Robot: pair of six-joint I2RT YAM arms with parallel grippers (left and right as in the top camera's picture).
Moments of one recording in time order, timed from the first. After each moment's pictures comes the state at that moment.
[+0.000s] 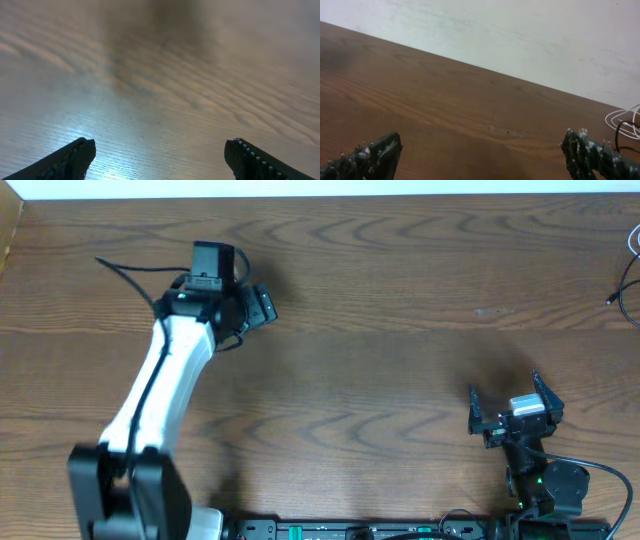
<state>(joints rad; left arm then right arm) -0.11 1.58 1.26 -0.73 0.08 -0.44 -0.08 0.01 0.01 -0.05 -0.23 -0.22</state>
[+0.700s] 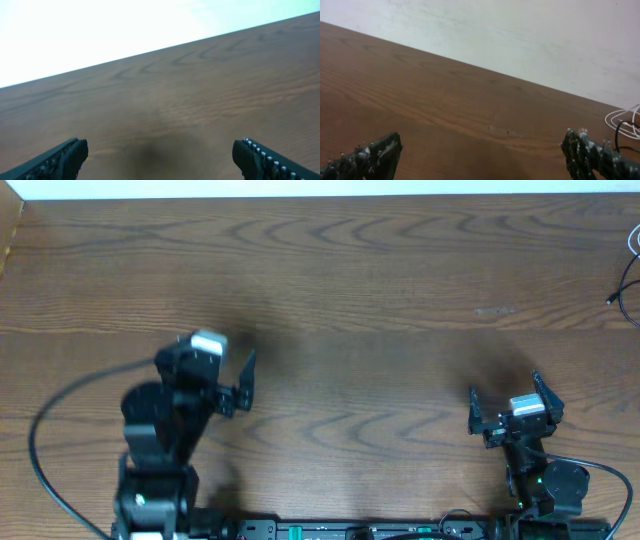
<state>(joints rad) -0.01 0.57 0.53 -0.30 0.23 0.18 -0.08 0.01 0.01 -0.05 -0.23 -0.22</state>
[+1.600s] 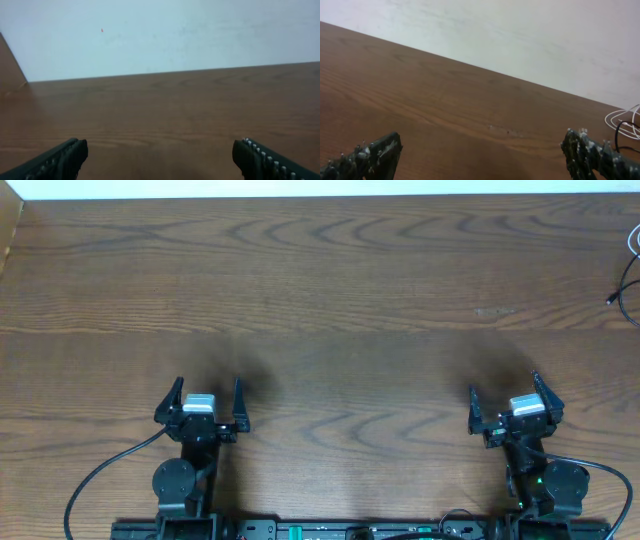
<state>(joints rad) 0.01 0.02 0.01 -0.04 0.04 0.06 -0.08 0.01 0.01 -0.05 -0.23 -0.22</state>
